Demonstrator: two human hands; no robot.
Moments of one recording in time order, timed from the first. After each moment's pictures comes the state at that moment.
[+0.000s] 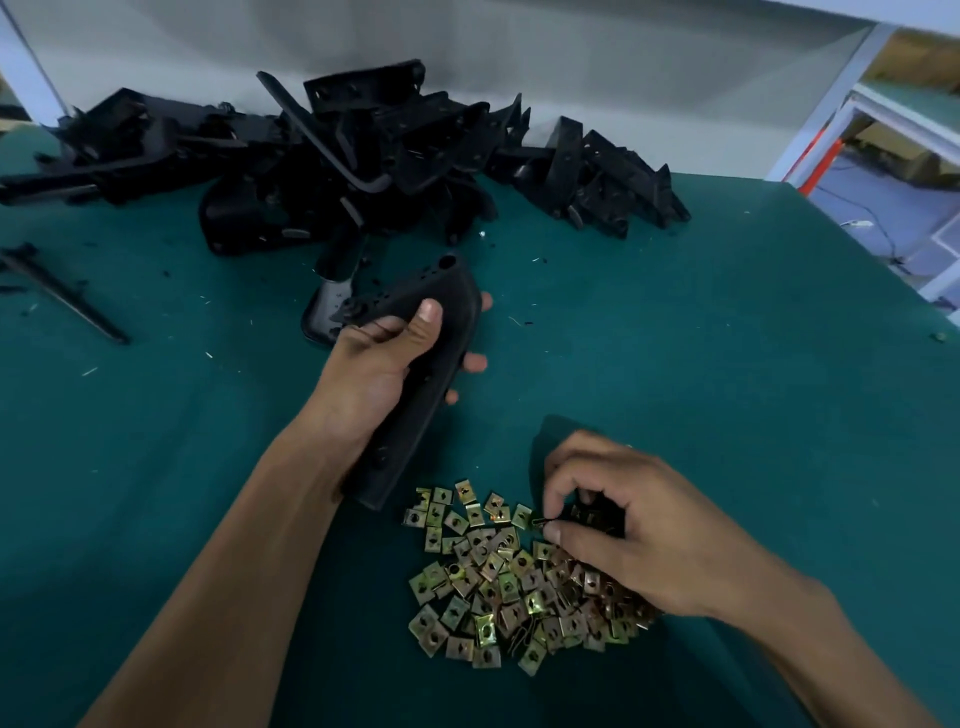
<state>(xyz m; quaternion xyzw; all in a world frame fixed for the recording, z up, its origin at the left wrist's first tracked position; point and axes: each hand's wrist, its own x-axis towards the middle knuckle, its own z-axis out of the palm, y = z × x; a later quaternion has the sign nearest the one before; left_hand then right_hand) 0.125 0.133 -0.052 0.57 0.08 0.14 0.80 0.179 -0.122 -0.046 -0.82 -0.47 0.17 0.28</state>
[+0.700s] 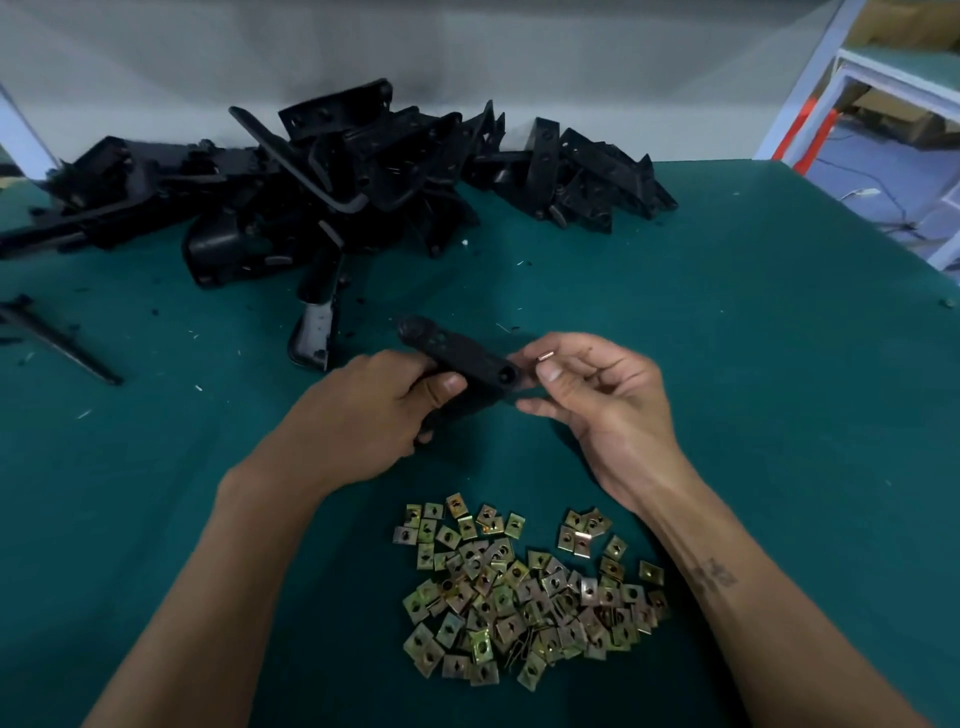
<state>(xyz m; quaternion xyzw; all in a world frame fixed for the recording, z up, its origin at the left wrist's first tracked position) 0.122 0.142 -0.038 0.93 0.06 0.00 0.36 0.214 -0.064 -0.055 -0.57 -0.25 0.19 0.76</state>
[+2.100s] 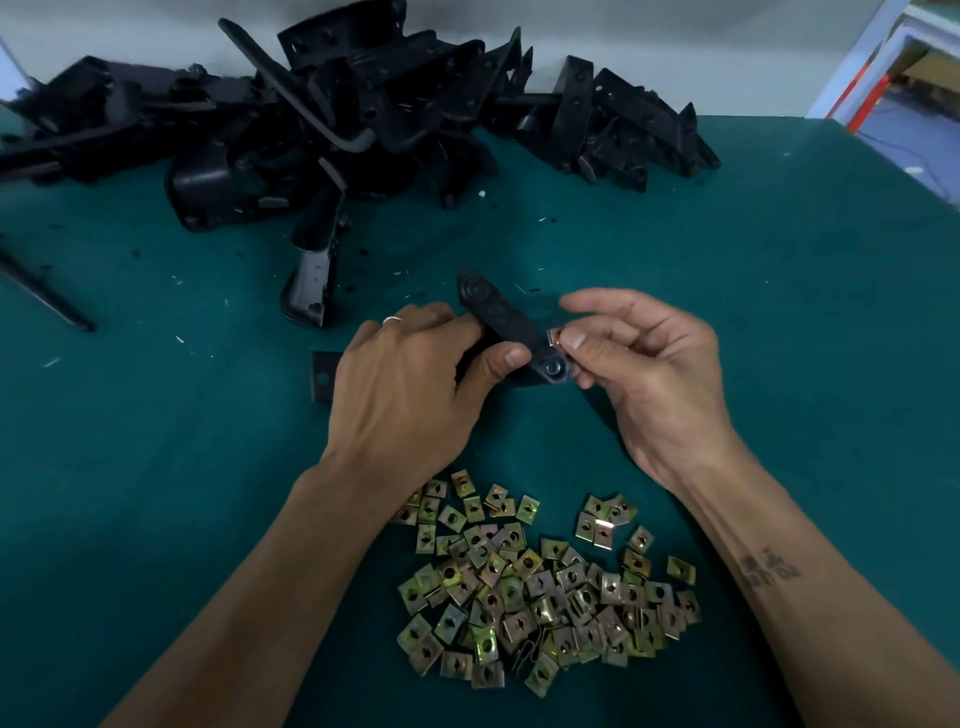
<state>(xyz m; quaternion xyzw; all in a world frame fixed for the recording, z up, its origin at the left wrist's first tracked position) 0.131 0.106 -0.073 0.94 0.07 0.25 0.19 0.226 -0.067 -0.061 -0.60 -0.22 0.16 0.75</state>
